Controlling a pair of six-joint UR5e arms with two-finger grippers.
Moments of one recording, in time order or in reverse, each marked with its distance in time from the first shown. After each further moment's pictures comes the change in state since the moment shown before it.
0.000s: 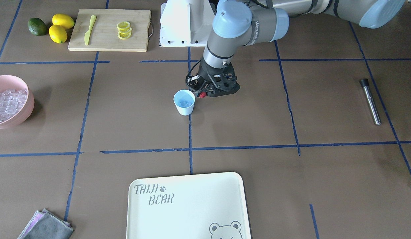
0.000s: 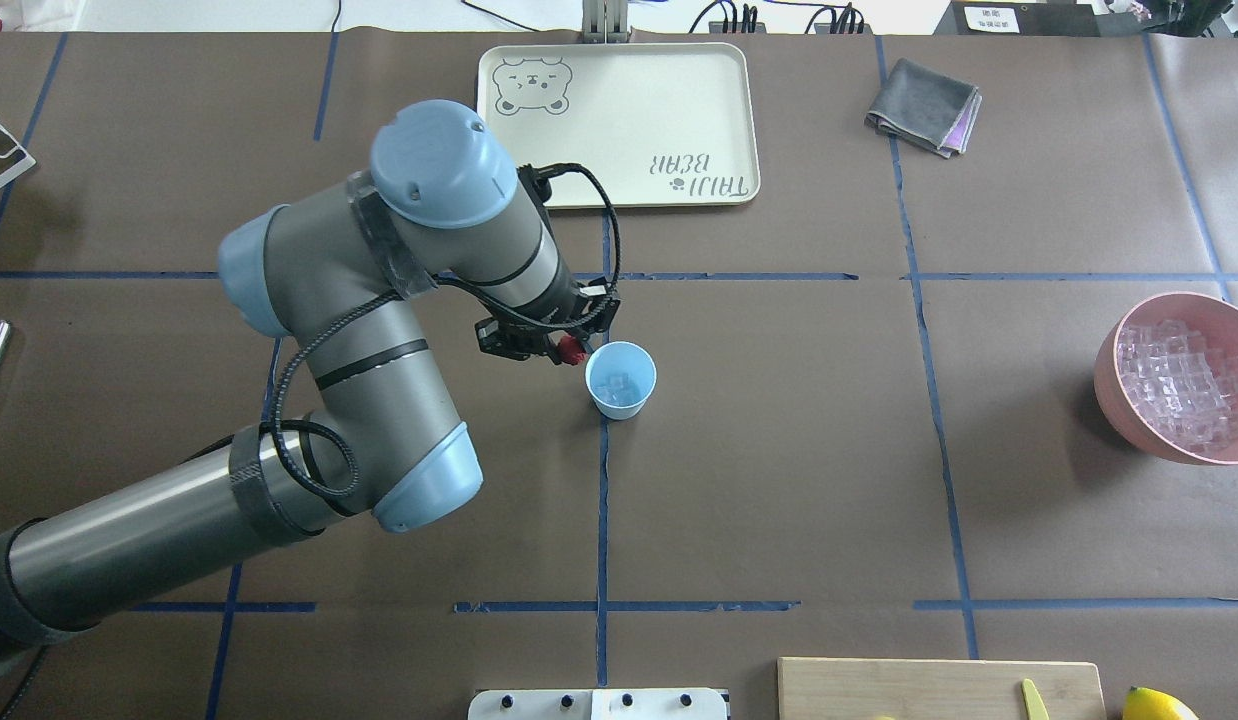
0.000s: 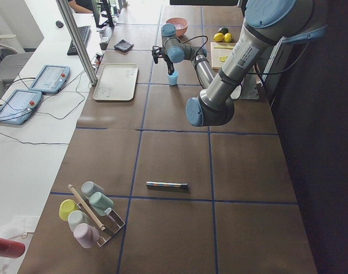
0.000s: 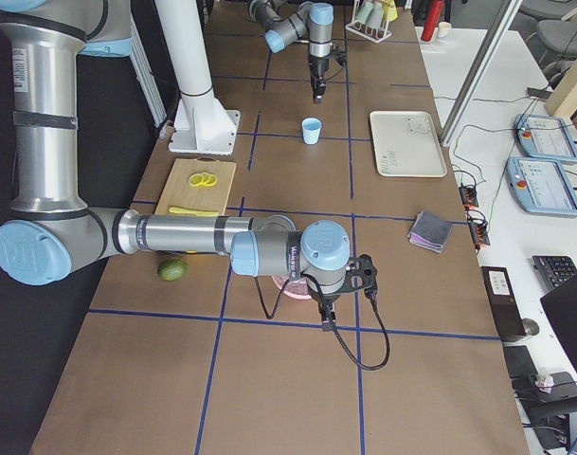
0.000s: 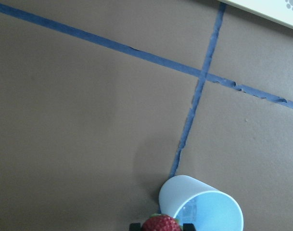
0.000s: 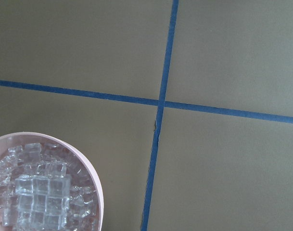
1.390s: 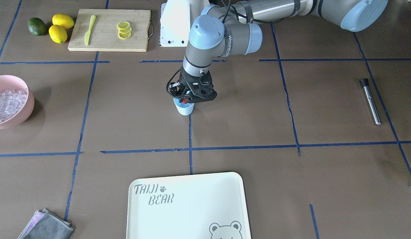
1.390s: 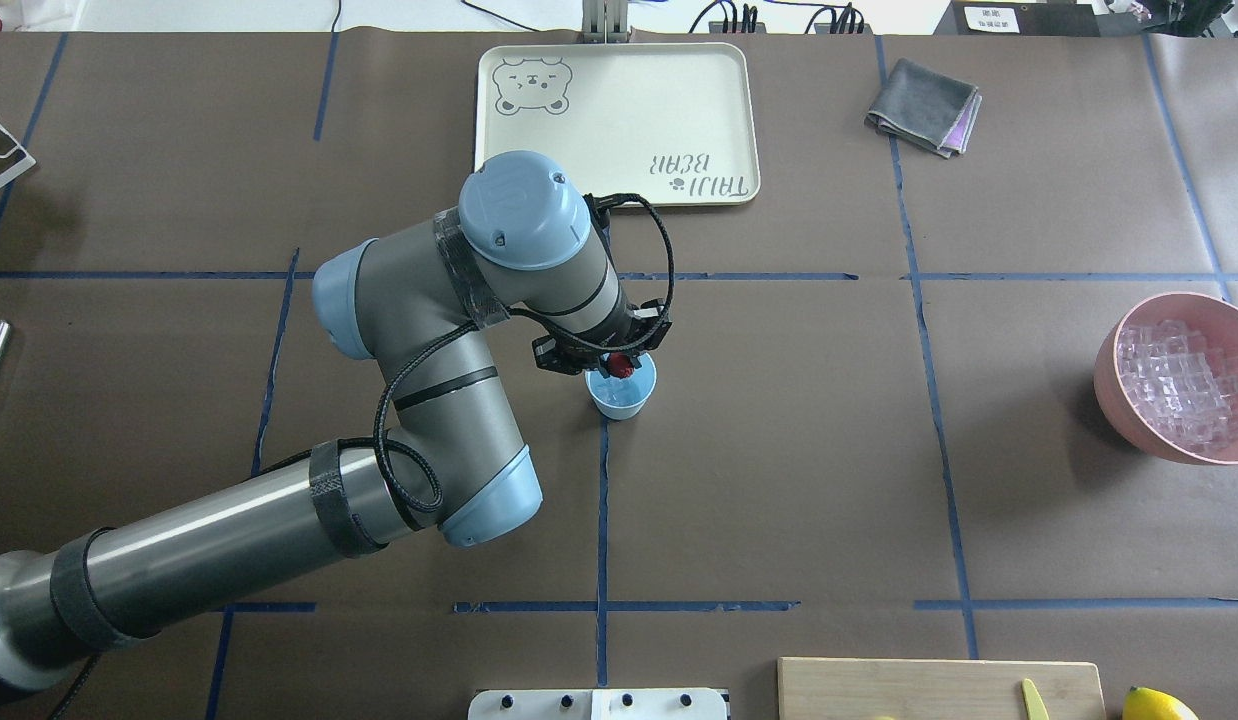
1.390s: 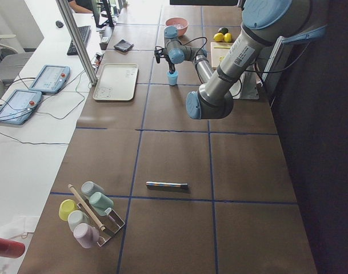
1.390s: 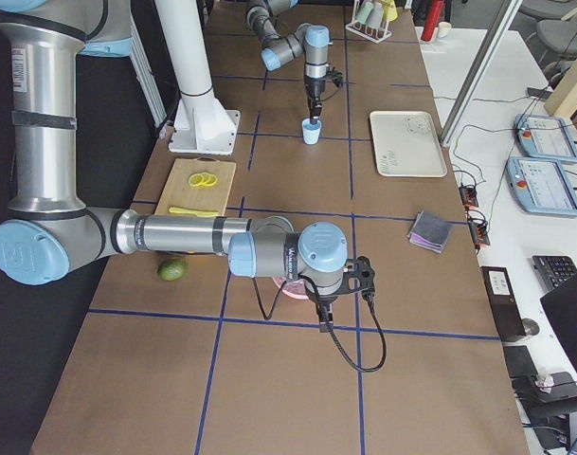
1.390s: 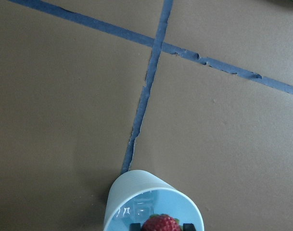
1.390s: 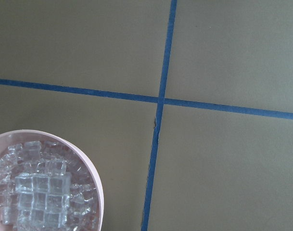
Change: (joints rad) left arm 0.043 -0.061 0.142 -0.119 0.052 -0.007; right arm 0.001 -0.005 0.003 -0.001 0.003 0.002
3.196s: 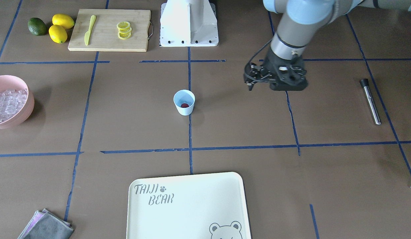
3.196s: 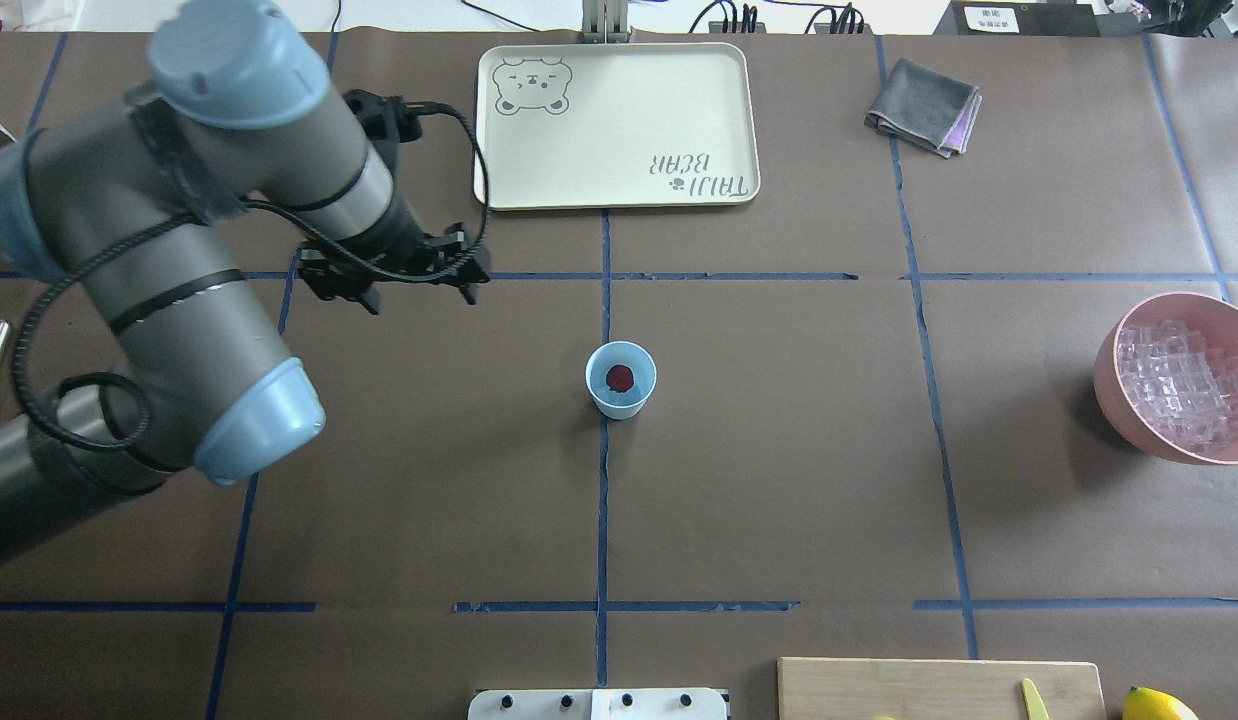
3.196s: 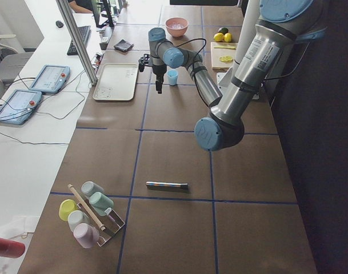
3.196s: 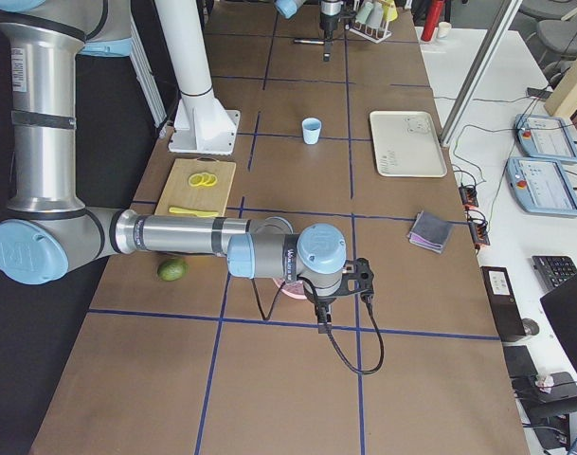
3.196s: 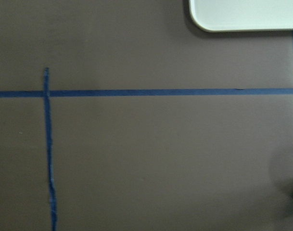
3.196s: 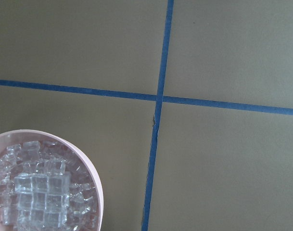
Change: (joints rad) left arm -0.361 0.404 -0.477 0.447 -0.186 0.734; right arm 0.001 -0.003 -0.003 -0.001 0.003 0.018
